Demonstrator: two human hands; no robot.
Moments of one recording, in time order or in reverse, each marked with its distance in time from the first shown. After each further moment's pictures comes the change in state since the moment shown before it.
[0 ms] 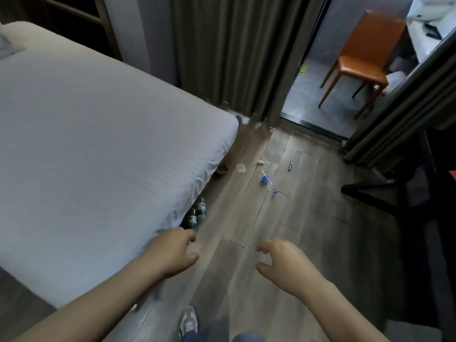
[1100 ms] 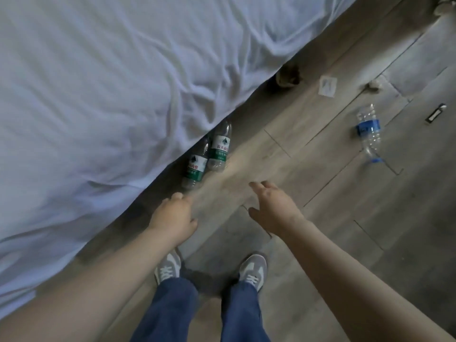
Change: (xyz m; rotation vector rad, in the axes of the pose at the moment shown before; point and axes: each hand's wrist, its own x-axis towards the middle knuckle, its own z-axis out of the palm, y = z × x) left_hand 0.459 -0.170 0.358 -0.161 -0.225 -0.539; right_hand 0.588 0.174 0.299 -0.103 -0.392 -0.213
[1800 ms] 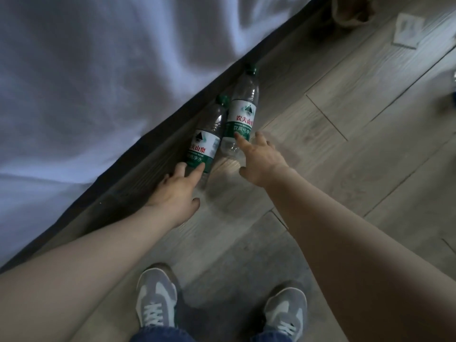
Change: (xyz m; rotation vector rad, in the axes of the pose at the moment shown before) left_hand 0.177 -0.063 0.120 -0.078 -0.026 -0.018; right_hand 0.233 0.008 0.119 -0.079 0.005 -0.036
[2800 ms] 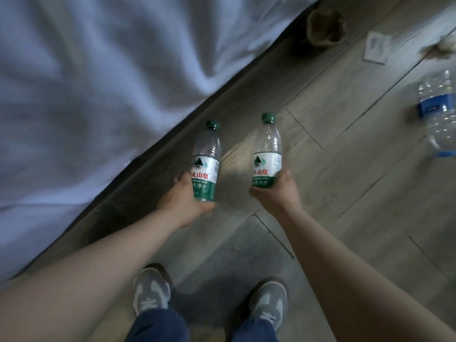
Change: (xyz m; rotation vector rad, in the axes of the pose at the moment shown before) left_hand -0.018 0.056 -0.028 -0.346 0.053 -0.199; right_hand -0.072 0.042 -0.005 0.735 0.219 0.523
